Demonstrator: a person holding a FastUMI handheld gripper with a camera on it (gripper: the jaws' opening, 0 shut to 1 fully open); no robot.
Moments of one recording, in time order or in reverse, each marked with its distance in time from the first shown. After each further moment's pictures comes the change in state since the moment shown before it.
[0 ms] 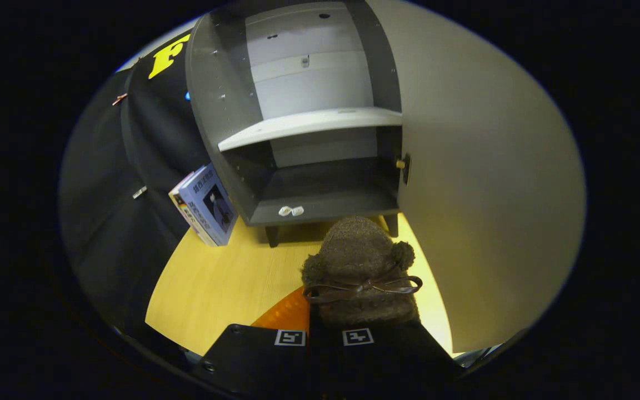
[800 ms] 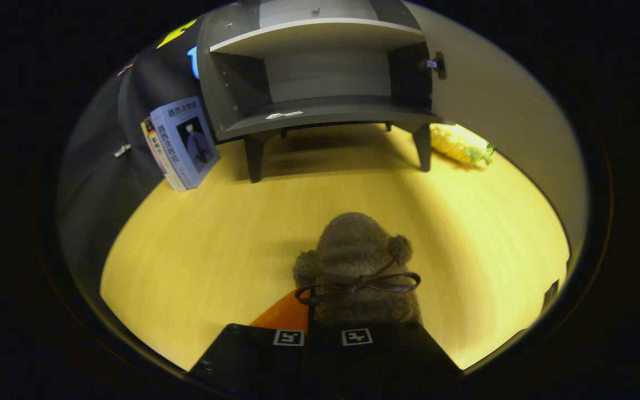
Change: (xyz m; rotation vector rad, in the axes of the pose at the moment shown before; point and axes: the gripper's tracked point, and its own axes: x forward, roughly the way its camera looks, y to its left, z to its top) arm 0.127 0.003 -0.193 -0.001 0.137 0.003
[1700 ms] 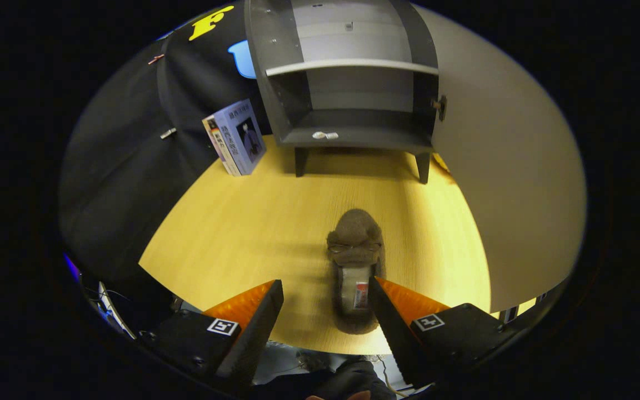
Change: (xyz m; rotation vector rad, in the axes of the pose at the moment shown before) arm -0.130 0.007 0.003 -0.139 0.102 0.105
